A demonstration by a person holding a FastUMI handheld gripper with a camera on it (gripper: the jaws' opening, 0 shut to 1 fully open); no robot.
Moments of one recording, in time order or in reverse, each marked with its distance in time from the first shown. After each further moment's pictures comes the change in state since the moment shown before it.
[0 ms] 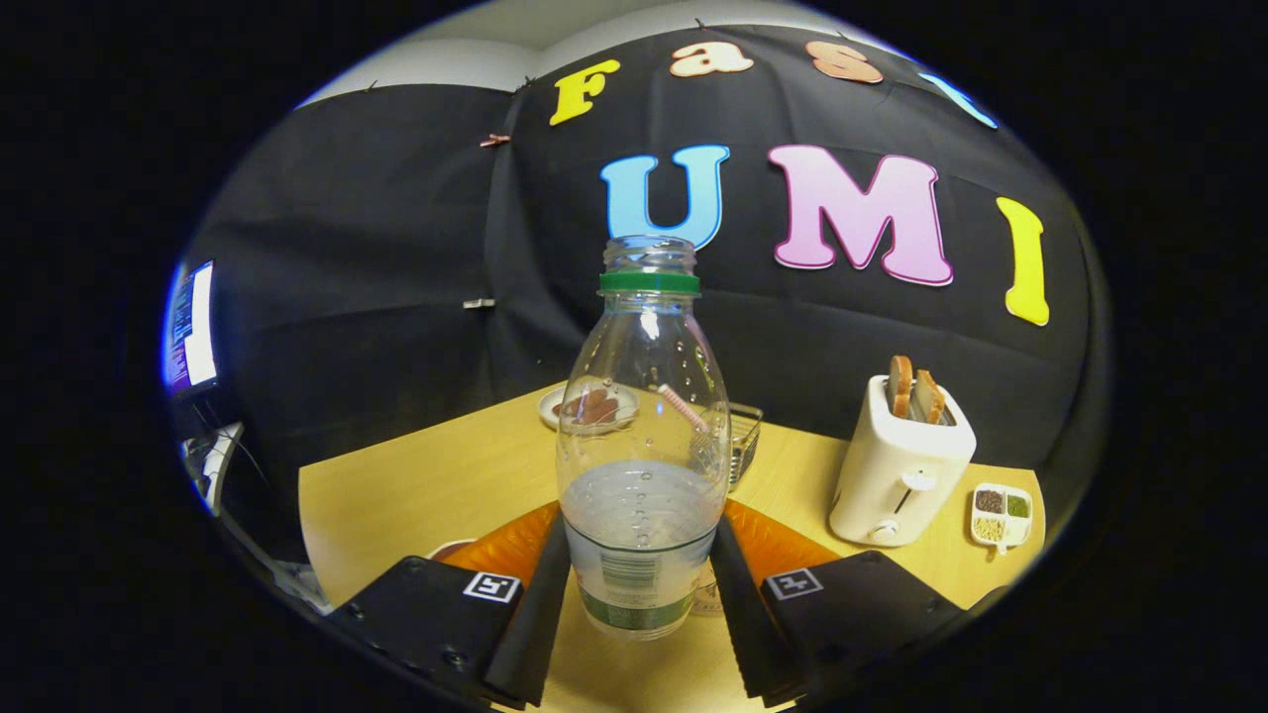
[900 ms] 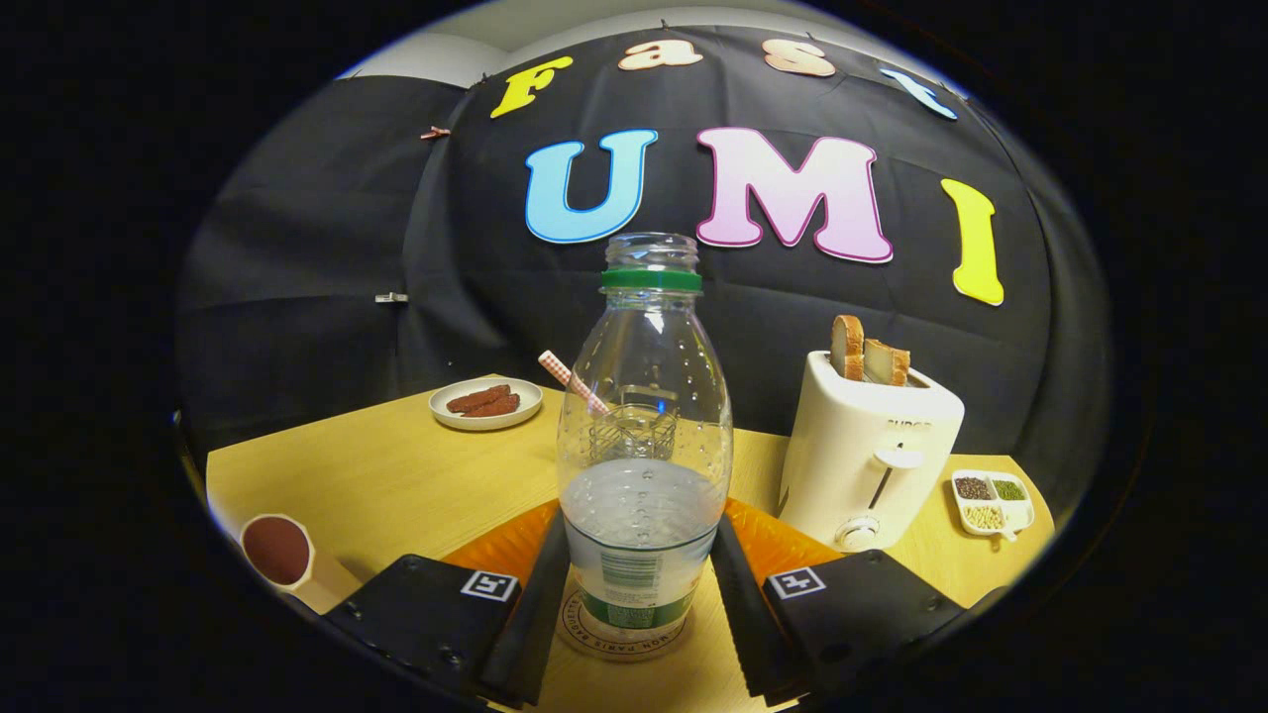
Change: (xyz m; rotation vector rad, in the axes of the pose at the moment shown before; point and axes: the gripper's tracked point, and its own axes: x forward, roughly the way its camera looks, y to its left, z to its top) arm 0.063 -0.062 -0.060 -0.004 -0.044 -0.192
